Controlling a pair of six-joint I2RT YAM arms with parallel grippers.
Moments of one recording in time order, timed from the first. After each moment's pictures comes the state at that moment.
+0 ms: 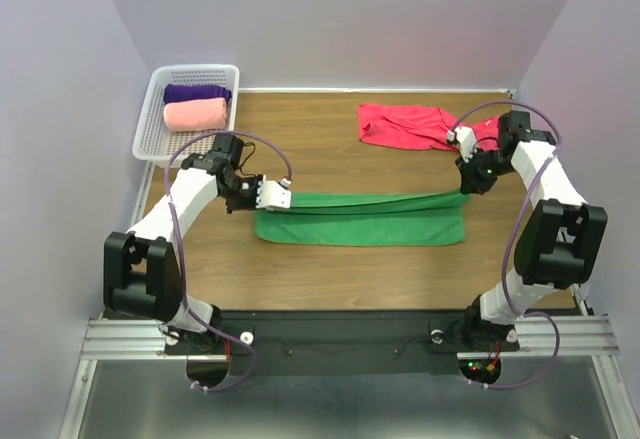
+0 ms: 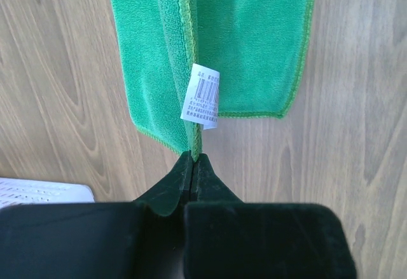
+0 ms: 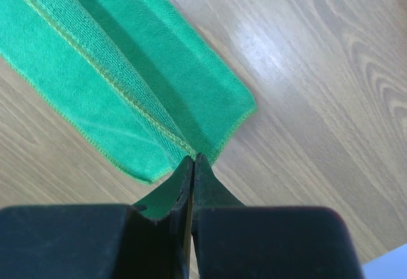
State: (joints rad) left arm -0.22 1.46 1.09 -0.88 0.37 1.43; right arm -0.18 1.64 1.33 -0.99 -0.48 -0.95
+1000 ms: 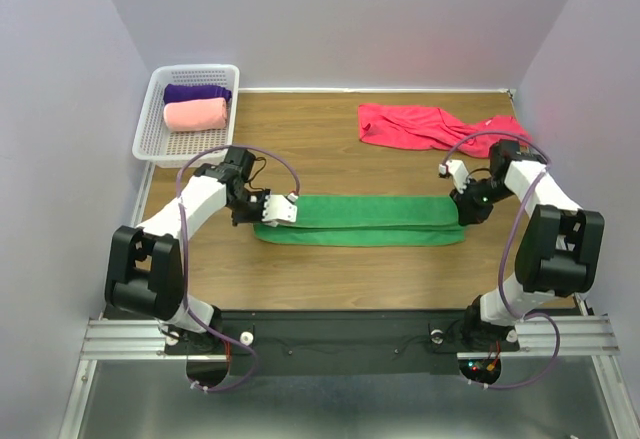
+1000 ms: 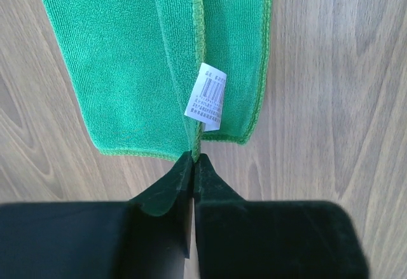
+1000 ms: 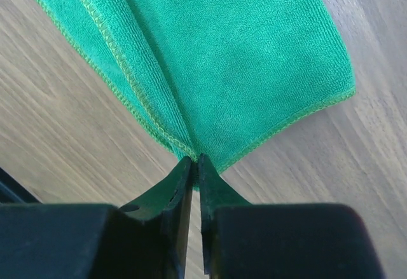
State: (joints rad) left arm -0.29 1.47 0.99 -0.84 0.32 1.39; right arm -0.18 1.59 1.10 -0.99 -0.44 -1.06
